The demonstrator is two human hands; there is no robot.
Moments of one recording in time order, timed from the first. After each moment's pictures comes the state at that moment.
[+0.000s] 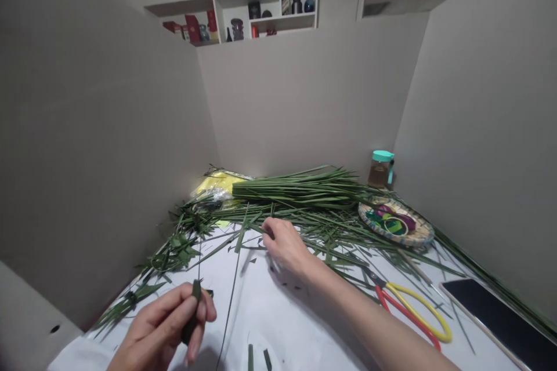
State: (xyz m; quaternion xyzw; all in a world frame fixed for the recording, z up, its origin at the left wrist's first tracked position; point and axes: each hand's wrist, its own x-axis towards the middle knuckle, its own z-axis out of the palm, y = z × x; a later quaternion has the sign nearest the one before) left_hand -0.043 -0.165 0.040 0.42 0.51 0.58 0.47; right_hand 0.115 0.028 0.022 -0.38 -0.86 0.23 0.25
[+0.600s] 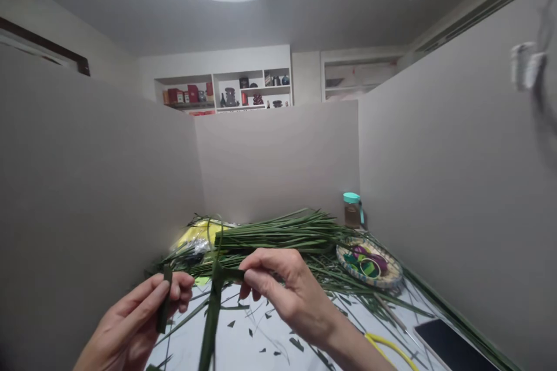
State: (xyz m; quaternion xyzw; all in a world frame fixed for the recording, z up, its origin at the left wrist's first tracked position) left_hand -0.038 -0.134 0.106 0.43 0.42 0.69 0.40; right_hand 0.193 -0.058 0.135 -0.12 -0.78 0.42 0.45
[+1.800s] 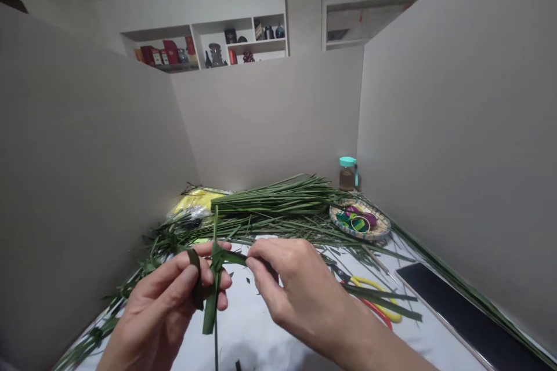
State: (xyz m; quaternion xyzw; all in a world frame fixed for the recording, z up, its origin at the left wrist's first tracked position) left_hand 0.027 -0.141 0.104 0.45 0.37 0.66 0.47; right_hand 0.211 -0.079 0.115 -0.27 -0.86 0.18 0.38
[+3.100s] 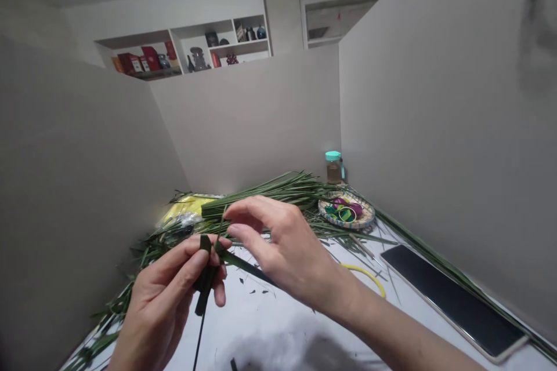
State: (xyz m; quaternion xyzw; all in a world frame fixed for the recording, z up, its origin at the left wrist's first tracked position) left_hand 0.046 -0.124 0.115 0.58 0.41 0.61 0.36; right_hand 0.223 -0.075 0.146 -0.24 -0.79 0.24 0.50
